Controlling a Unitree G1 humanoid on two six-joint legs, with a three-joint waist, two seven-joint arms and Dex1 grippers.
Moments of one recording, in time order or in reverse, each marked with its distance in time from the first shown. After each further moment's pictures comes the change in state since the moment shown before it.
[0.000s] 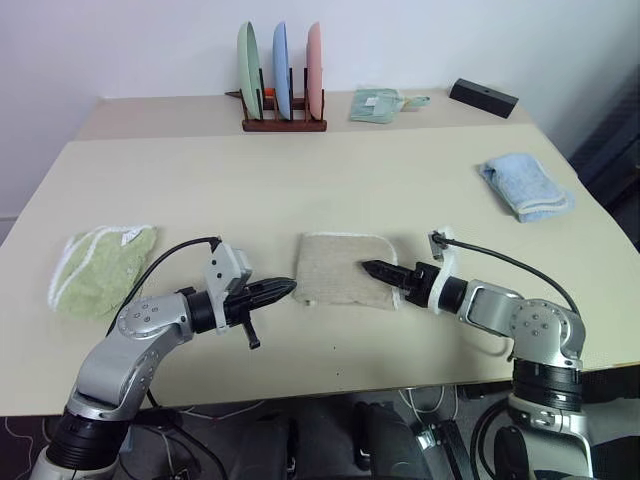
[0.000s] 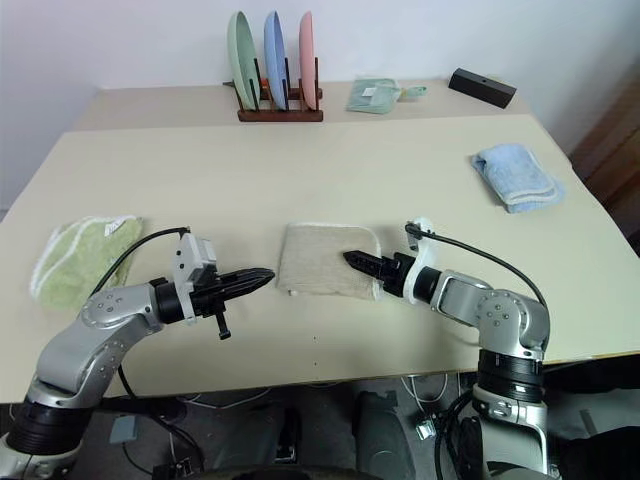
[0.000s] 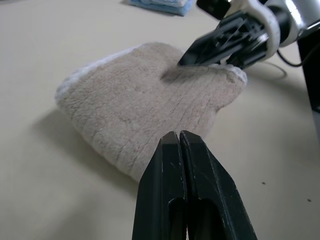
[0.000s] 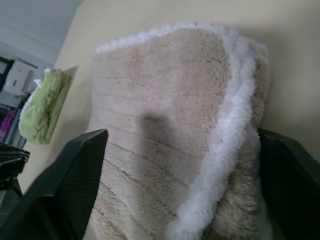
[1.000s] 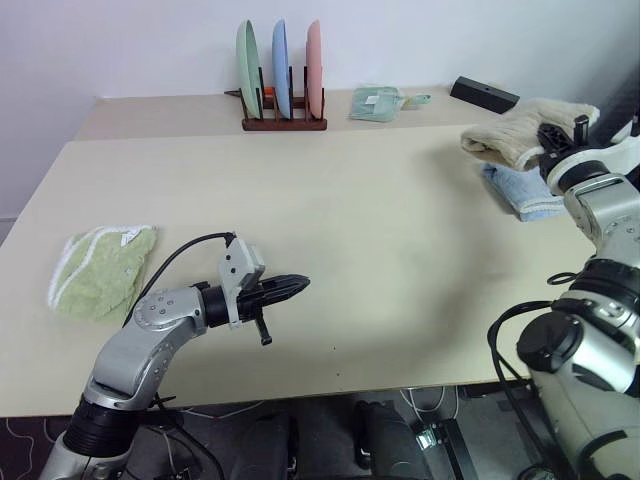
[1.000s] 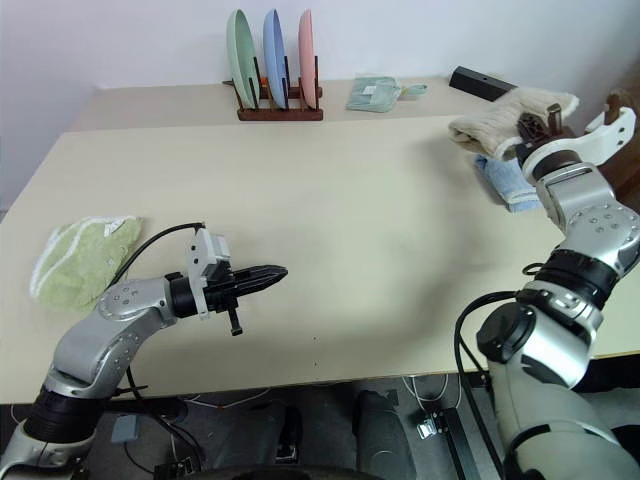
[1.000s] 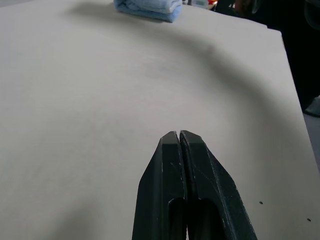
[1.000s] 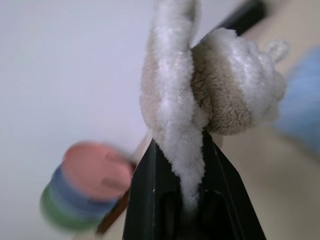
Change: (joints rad) left arm -0.073 -0.043 -0.063 0.037 0.016 0.001 -0.005; right arm -0.621 -0.285 -0.530 0.835 0.008 -0.661 -0.376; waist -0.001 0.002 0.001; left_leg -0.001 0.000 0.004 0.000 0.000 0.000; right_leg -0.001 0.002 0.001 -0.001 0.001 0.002
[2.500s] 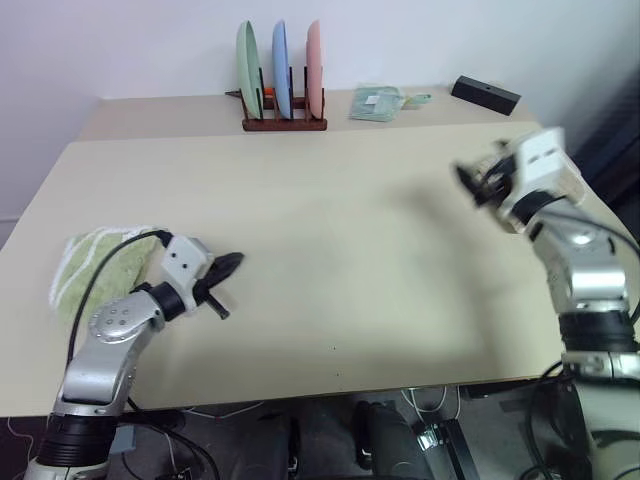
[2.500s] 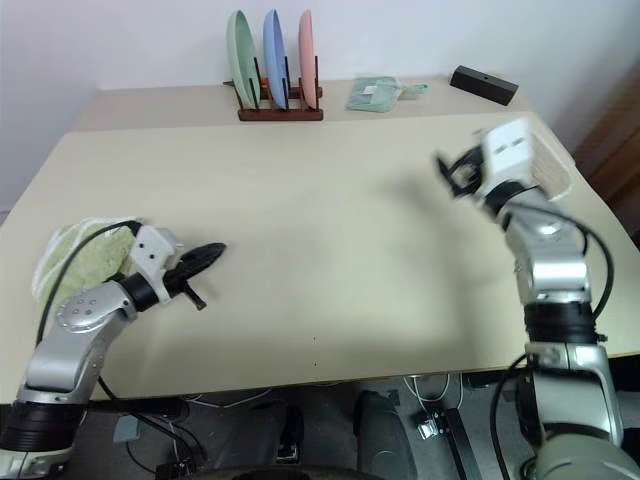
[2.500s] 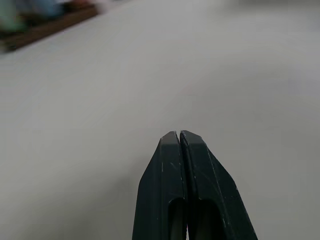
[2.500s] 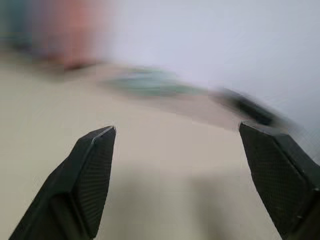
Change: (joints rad) left arm 0.122 0.030 0.239 0.185 0.195 -0.258 0.212; right arm 0.491 -0.109 0.833 -0.604 -0.597 -0.441 0.581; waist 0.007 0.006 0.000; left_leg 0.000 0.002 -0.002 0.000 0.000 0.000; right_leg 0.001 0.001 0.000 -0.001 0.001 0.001
